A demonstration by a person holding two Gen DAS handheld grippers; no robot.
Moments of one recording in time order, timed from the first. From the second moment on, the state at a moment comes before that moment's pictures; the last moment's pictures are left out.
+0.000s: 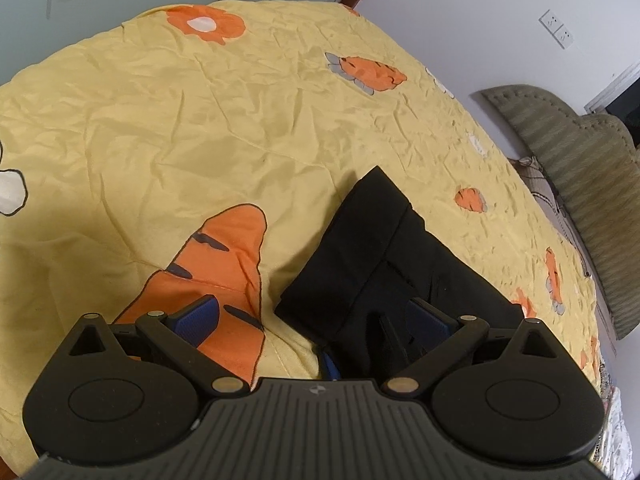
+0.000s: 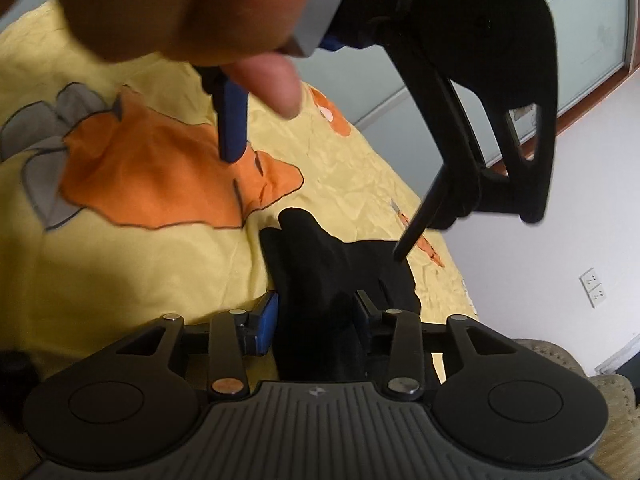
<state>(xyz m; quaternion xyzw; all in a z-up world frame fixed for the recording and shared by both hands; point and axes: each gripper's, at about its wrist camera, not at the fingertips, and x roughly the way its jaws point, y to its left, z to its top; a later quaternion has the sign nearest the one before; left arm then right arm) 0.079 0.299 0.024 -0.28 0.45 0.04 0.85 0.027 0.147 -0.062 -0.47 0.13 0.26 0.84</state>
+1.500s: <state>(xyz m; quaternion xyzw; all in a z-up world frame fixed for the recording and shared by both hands) 0.080 0.185 0.083 -0.21 0.33 -0.07 0.92 0.100 -0.016 0.030 0.03 0.24 0.28 0.93</state>
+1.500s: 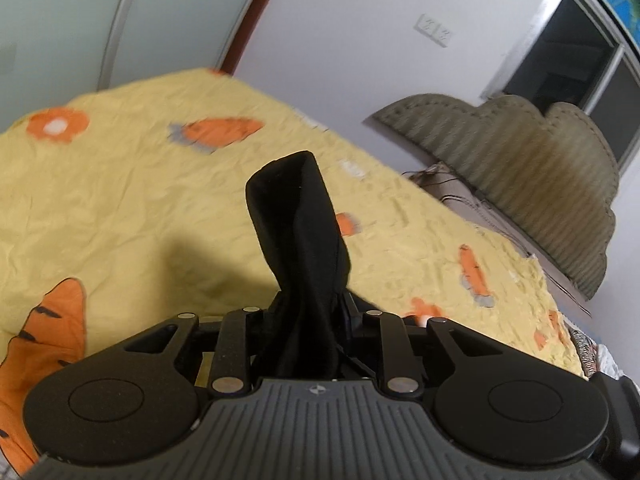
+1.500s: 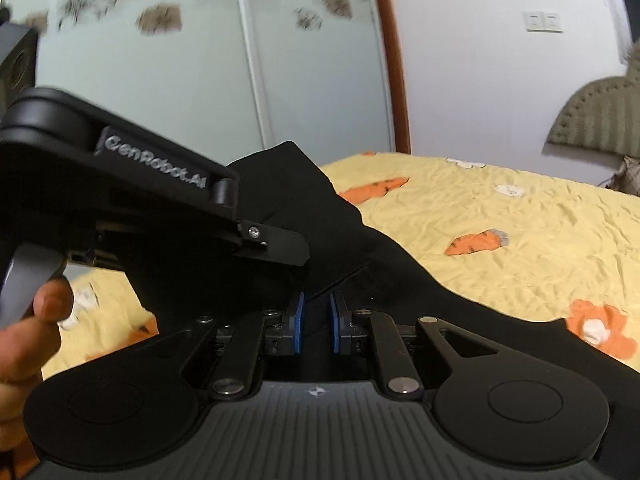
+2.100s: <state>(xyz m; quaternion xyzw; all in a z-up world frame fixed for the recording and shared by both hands) 0.029 -0.026 0.114 -0.05 0.29 -0.21 0.93 0.020 -0.213 0.038 0.21 0.20 0.19 0.94</state>
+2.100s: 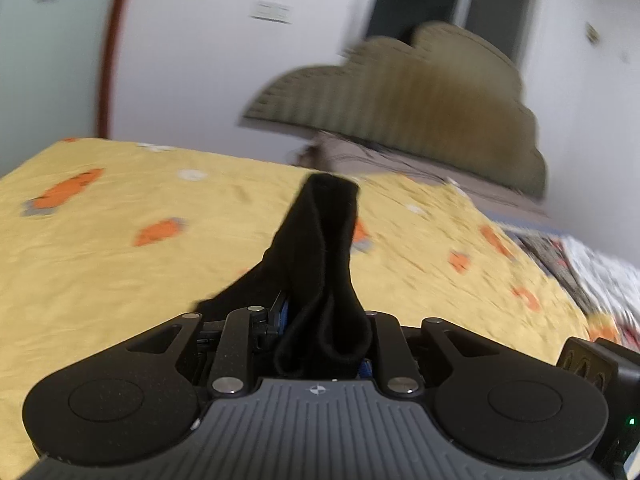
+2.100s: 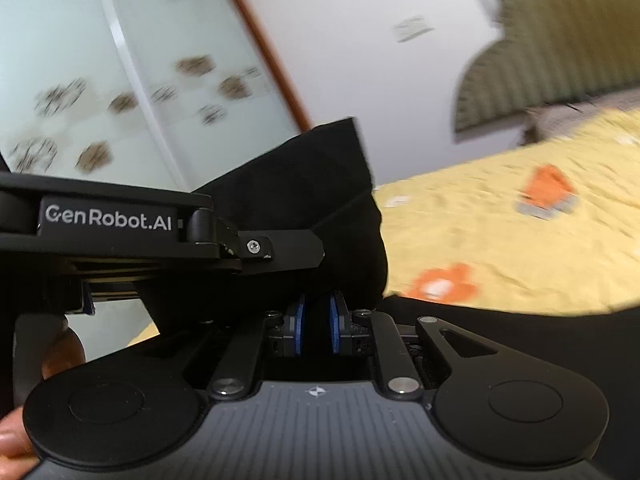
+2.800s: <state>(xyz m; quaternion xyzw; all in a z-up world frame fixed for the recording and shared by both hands) 0.042 -0.189 0.015 -0.01 0.39 -0.35 0.85 -0.032 -0.363 -0.046 0.38 0.28 -0.02 0.88</state>
